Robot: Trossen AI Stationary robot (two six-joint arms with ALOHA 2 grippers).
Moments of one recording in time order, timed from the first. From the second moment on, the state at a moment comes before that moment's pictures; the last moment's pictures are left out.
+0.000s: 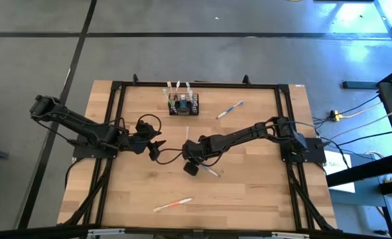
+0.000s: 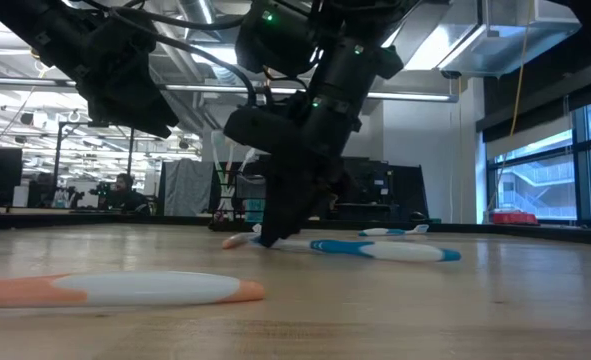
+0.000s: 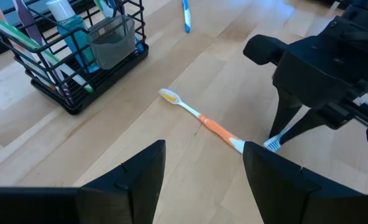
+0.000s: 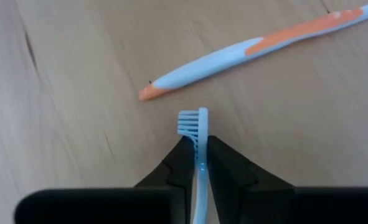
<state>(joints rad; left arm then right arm) -0.30 0.99 0.52 -0.27 -0.63 -0.68 0.16 2.19 1.52 -0.51 0.09 0.59</state>
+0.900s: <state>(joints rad) -0.30 0.99 0.52 -0.28 -0.62 -0.67 0.18 1.88 1.52 -0.79 0.34 0.40</state>
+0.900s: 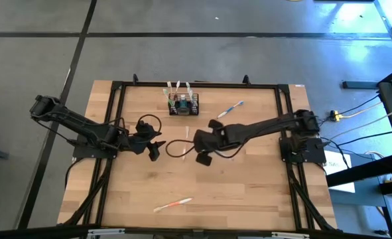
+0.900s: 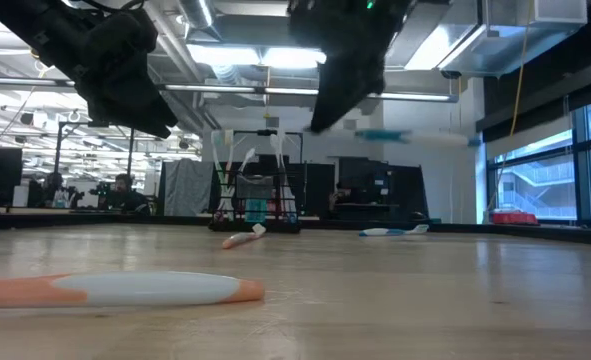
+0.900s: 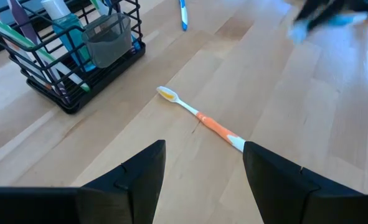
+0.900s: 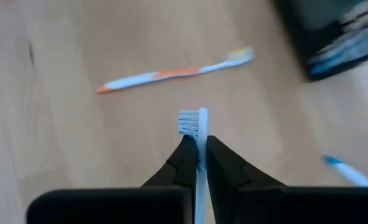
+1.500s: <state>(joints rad) -0.30 0.99 0.52 -0.28 -0.58 -0.67 0.18 1.55 1.22 -0.78 0.66 0.54</state>
